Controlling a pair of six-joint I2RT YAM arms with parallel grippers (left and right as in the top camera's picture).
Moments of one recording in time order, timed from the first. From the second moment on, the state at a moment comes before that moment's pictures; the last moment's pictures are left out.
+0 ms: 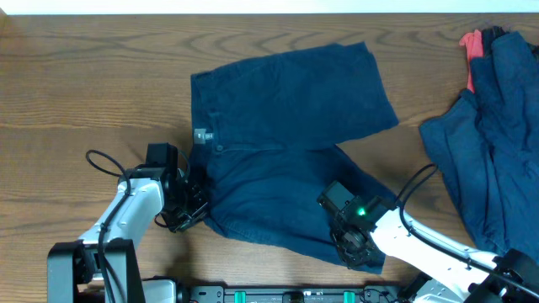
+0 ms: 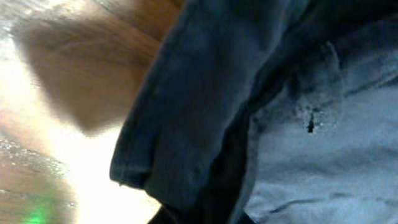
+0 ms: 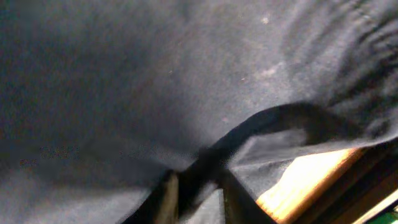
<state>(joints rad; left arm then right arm) 0.02 1.47 0.63 -0.76 0.33 -0.59 0.76 1.38 0.58 -0.79 -0.15 2.00</state>
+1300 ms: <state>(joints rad) 0.02 0.81 0.81 -1.35 0.47 -0.42 0.65 1.24 1.05 -1.05 0.36 1.18</state>
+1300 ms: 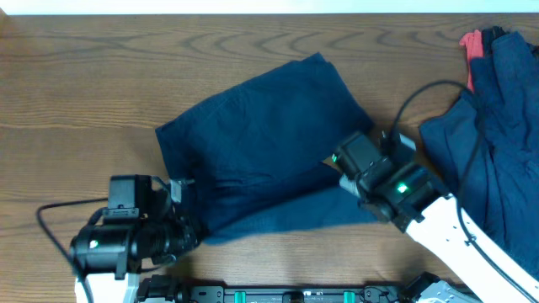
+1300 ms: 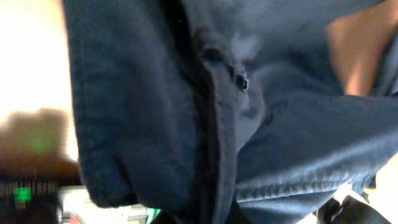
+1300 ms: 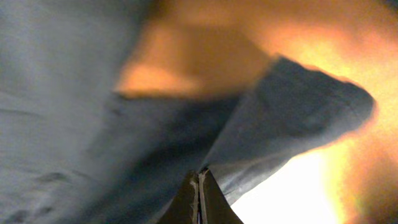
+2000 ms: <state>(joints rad) 0.02 1.14 0.86 -0.88 0.09 -0.58 0.46 1.50 1.11 -0.17 0.47 0.33</state>
